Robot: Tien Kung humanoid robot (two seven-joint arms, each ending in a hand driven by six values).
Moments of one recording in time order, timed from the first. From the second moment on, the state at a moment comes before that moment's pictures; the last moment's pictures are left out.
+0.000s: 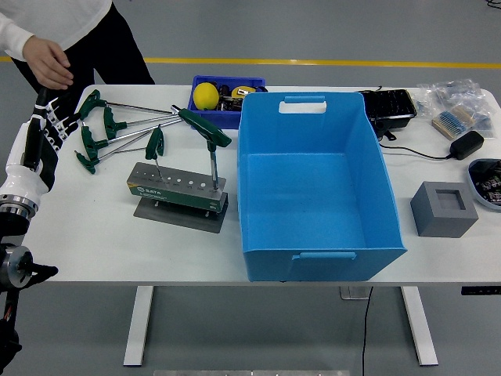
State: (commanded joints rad) left arm -0.11 0.10 -1.63 -1.44 1.18 0.02 0.02; right arm 0.15 -0.19 0.20 0.24 0.19 -0.32 -0.04
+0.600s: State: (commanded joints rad) left arm -0.10 0.11 -1.63 -1.45 1.20 0.02 0.02; right arm 0.15 -0.19 0.20 0.24 0.20 -0.32 -0.04
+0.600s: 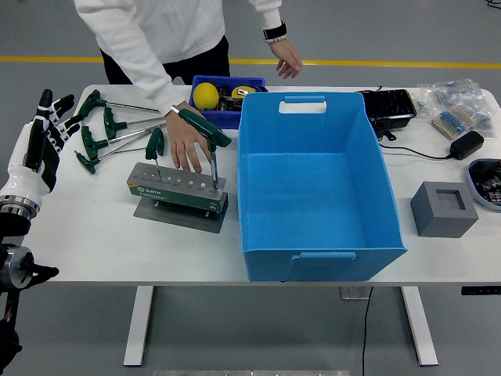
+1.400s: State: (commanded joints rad) left arm -0.32 0.27 -1.36 -1.54 1.81 -0.01 -0.03; right arm 0.15 -0.20 0.20 0.24 0.20 -0.32 -0.04
